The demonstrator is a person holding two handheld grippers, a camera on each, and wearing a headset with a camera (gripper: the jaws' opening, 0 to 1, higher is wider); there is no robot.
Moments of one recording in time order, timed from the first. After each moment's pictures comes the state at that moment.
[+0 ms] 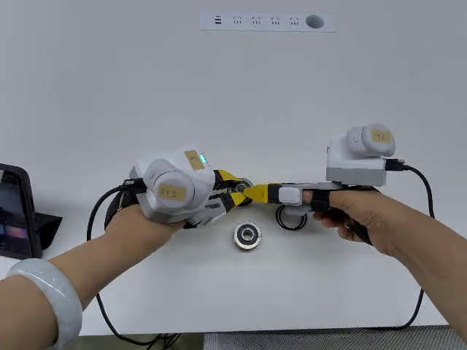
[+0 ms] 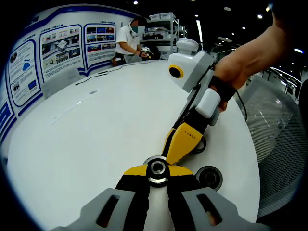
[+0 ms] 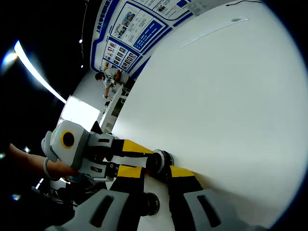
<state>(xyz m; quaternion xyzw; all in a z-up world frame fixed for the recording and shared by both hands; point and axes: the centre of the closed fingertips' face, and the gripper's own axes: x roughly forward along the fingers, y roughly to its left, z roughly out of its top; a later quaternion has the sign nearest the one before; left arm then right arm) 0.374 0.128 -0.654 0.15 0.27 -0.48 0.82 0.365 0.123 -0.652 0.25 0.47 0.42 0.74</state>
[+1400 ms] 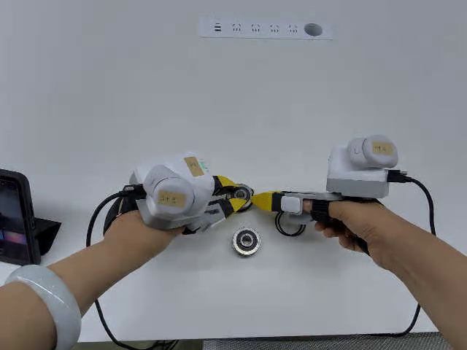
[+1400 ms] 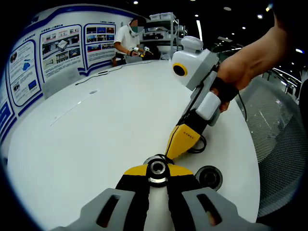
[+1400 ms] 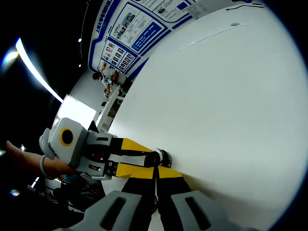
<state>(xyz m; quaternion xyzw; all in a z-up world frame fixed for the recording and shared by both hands) 0.374 0.129 -0.653 0.15 0.27 -0.48 0.82 0.367 0.118 -0.655 0.23 0.46 0.41 0.75</state>
